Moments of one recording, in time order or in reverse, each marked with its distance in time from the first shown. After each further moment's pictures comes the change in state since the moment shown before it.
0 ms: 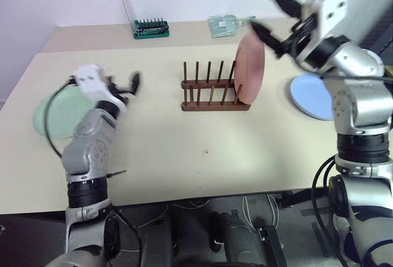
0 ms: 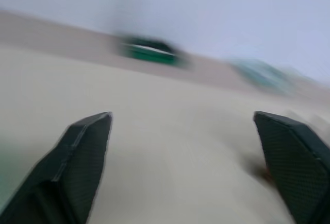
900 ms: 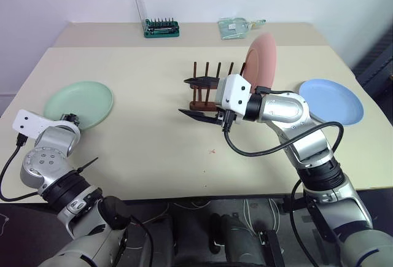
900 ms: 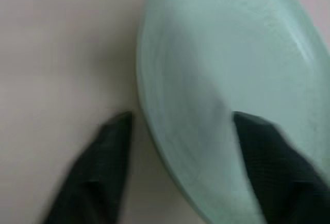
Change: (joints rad) left arm -0.104 -0.062 0.516 0.069 -0.242 0.403 0.523; right arm 0.145 0.130 0.228 -0.091 -0.127 -0.086 0.127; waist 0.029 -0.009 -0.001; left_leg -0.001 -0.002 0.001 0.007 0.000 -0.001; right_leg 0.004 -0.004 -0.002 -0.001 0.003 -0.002
